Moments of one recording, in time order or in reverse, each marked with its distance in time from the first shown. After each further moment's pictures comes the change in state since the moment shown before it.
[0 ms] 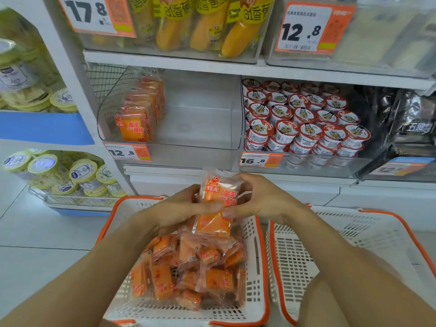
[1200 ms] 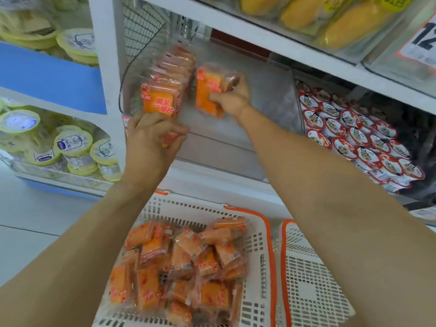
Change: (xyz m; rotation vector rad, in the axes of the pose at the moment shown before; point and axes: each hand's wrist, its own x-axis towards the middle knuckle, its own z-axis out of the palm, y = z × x) left_hand 0.025 -0.009 -0.146 0.820 1.140 0.817; right_hand 0.290 -0.112 0.020 -0.049 0.588 -0.298
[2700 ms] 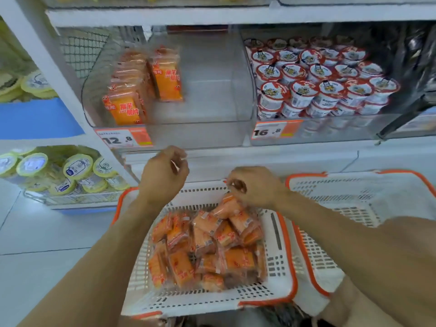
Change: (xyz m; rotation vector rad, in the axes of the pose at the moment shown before) left_hand -0.055 0.047 0.019 0.004 -0.390 -0.169; right_hand -0.238 0.107 -0.112 -0.702 -0.360 -0.457
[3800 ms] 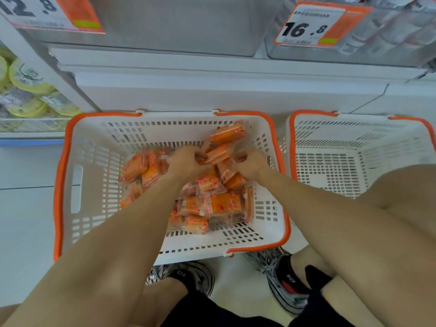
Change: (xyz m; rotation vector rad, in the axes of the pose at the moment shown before) left_hand -0.084 -0.103 0.191 -0.079 -0.640 -0.386; right_hand -0.060 0.057 0.158 0.517 -0.273 0.972
